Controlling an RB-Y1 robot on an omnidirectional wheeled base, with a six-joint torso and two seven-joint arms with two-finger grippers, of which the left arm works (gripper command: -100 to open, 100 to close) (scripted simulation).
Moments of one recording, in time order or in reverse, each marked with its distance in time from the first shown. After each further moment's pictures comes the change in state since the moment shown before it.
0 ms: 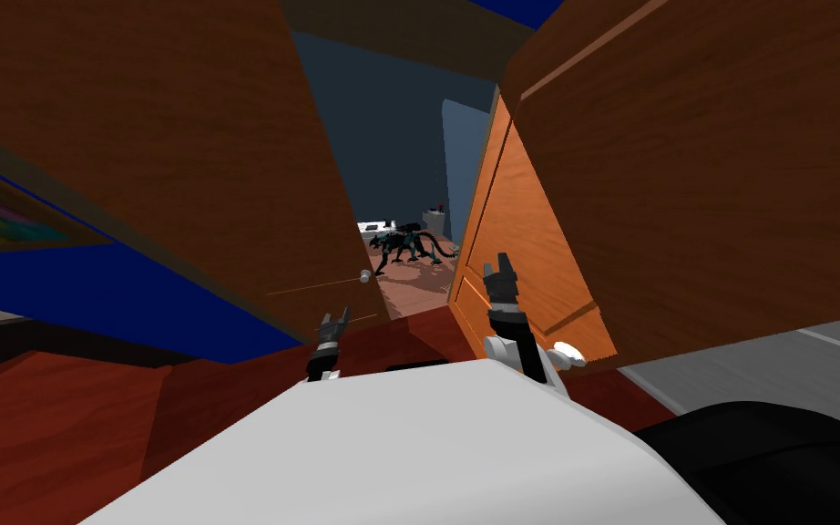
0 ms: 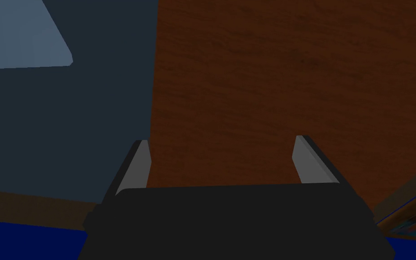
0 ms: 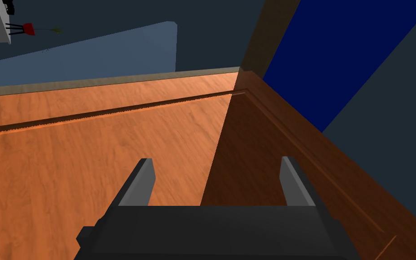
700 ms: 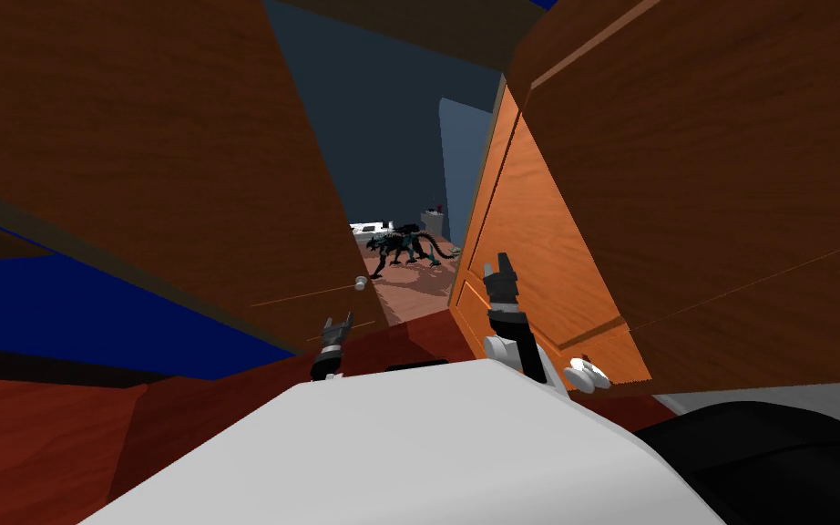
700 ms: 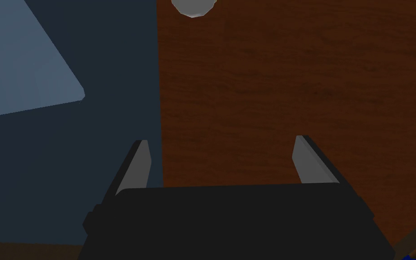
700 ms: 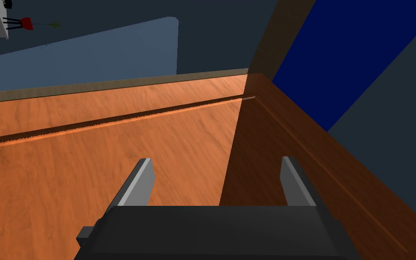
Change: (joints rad) arm -0.040 -0.020 0.044 0.124 -0.036 -0.023 -0.128
